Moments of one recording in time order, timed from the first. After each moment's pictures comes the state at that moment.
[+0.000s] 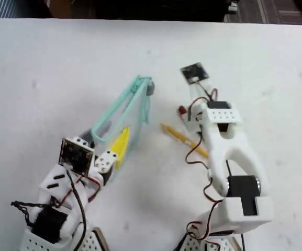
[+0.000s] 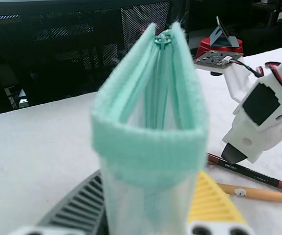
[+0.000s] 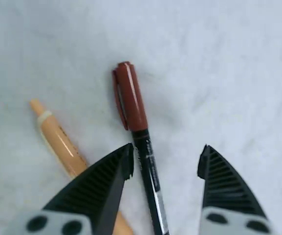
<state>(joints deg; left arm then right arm) 18.2 -104.7 83.3 45.3 0.4 -4.6 4.3 28.1 44.5 24.2</state>
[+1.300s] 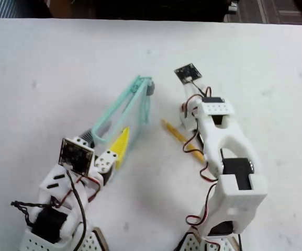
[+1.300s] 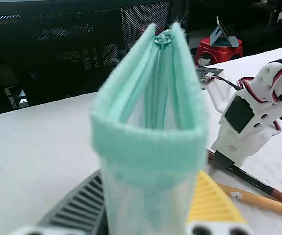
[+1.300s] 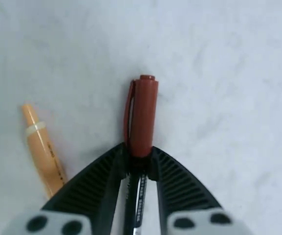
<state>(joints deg) 18.2 -104.7 83.3 45.3 0.4 -4.4 15.1 20.9 43.0 25.9</state>
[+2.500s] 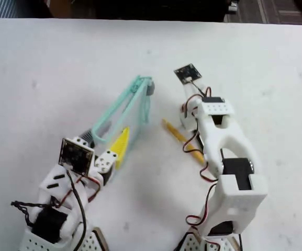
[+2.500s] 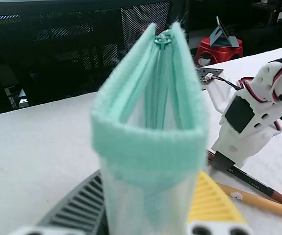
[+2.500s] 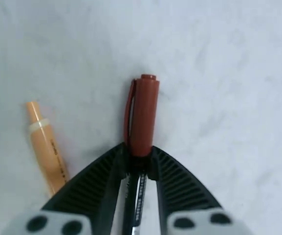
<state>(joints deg) 18.2 -104.7 83.3 45.3 0.4 -4.4 15.1 20.8 44.0 25.9</state>
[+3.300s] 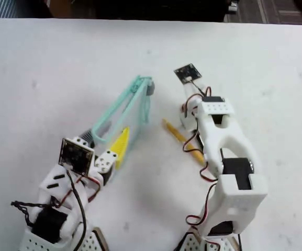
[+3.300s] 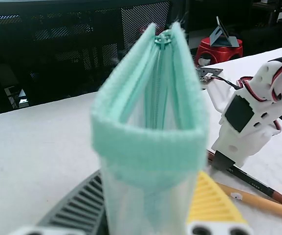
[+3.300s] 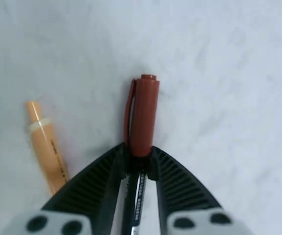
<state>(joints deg) 18.2 -104.7 83.3 45.3 0.4 -4.4 14.0 20.2 45.5 25.9</state>
